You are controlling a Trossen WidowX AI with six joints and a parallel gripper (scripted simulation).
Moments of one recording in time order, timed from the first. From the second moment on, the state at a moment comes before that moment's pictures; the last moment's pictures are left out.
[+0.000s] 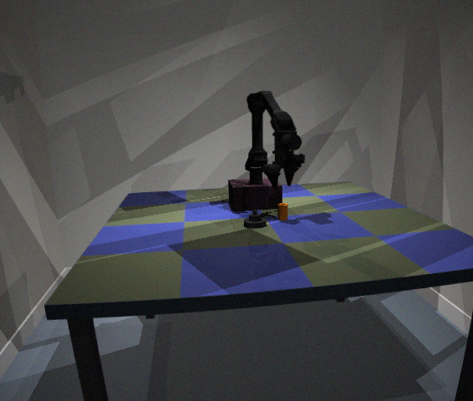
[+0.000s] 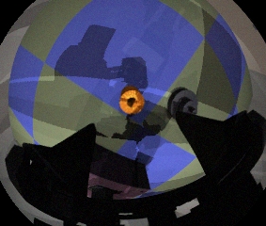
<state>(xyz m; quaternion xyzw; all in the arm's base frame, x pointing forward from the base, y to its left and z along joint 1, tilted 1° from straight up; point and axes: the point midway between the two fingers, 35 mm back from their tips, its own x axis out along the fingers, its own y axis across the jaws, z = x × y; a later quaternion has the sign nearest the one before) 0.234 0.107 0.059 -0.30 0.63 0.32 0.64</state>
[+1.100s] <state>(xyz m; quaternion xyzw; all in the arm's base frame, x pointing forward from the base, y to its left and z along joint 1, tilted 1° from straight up) 0.236 0.110 0.008 -0.03 0.70 0.05 0.71</state>
